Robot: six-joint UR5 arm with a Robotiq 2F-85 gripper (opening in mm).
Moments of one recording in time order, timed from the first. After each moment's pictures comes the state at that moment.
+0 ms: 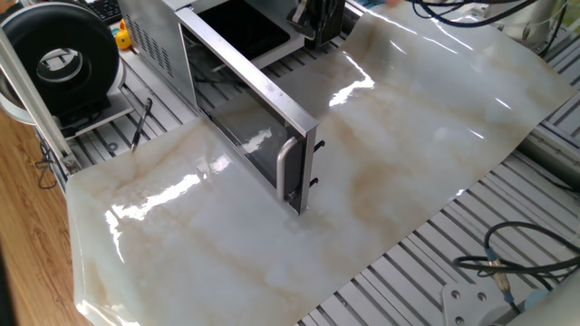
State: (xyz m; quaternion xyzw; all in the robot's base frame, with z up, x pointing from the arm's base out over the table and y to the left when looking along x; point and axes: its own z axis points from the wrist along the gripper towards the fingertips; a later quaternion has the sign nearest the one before) arm 0.523 0.000 0.290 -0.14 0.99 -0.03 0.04
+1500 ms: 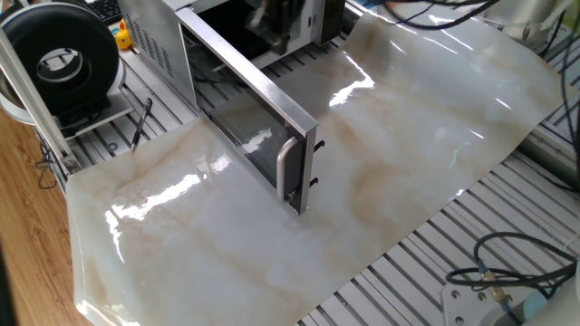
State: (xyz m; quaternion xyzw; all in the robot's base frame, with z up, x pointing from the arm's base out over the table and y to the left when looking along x) arm 0.539 0.076 0.294 -0.12 0.99 -0.03 0.03
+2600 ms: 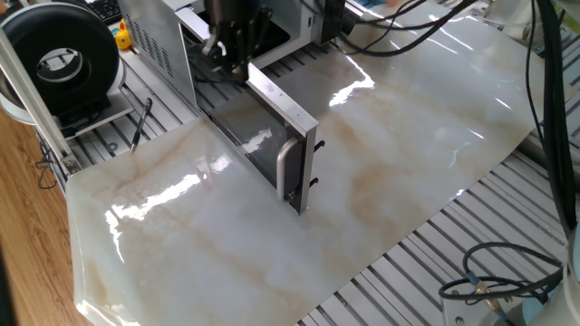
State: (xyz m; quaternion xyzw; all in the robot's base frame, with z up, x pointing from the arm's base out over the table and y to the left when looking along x) arm 0.543 0.140 0.273 -0.09 1.00 -0.02 0.02
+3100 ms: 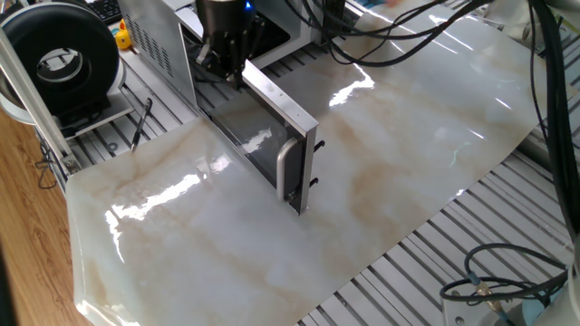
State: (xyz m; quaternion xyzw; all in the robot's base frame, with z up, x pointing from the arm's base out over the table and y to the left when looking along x) arm 0.544 0.135 0.262 -0.10 0.99 -0.02 0.02
